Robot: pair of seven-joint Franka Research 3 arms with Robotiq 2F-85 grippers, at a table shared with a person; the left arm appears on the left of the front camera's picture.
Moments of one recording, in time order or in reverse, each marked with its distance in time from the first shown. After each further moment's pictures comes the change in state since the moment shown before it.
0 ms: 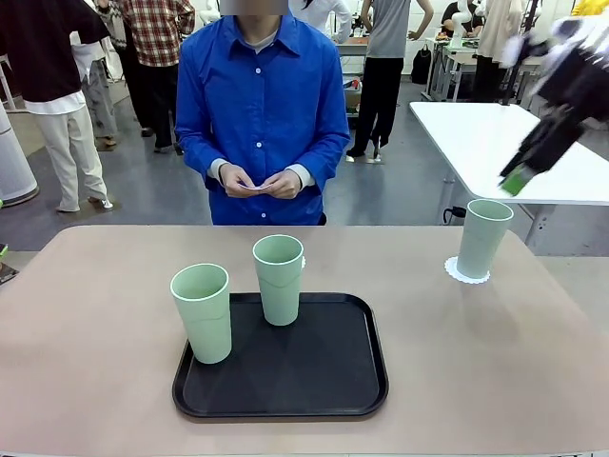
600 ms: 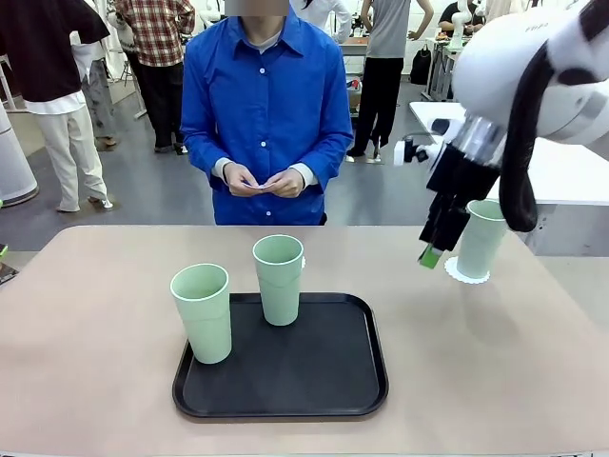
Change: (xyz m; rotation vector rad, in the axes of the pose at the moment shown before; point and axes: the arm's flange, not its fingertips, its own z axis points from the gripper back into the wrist) left arm 0.000 0.000 0.000 0.000 0.000 0.000; right arm 0.043 -0.010 -0.136 0.042 0.149 0.142
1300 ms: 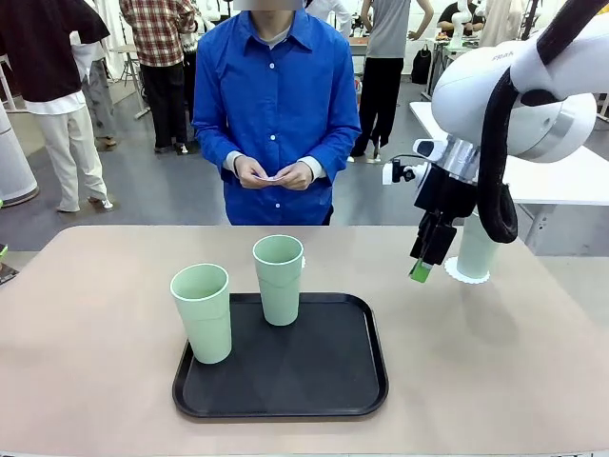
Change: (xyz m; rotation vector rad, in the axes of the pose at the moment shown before) left arm 0.000 0.000 0.000 0.000 0.000 0.000; right arm 0.003 -0.014 -0.028 0.059 0.015 -0.003
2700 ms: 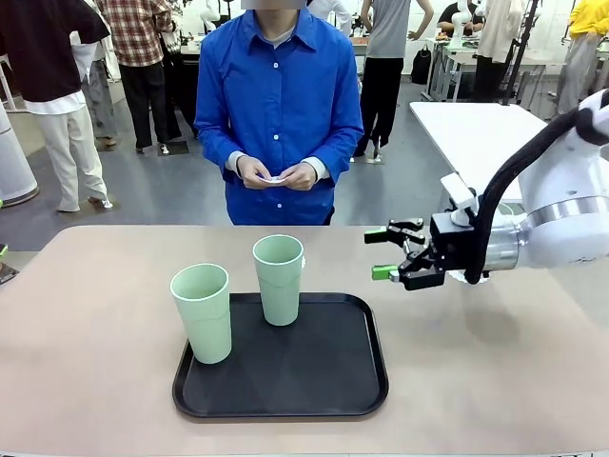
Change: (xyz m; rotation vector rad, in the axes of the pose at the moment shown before) left arm 0.000 0.000 0.000 0.000 0.000 0.000; right arm -0.059 -0.011 -0.103 0.049 -1.164 0.378
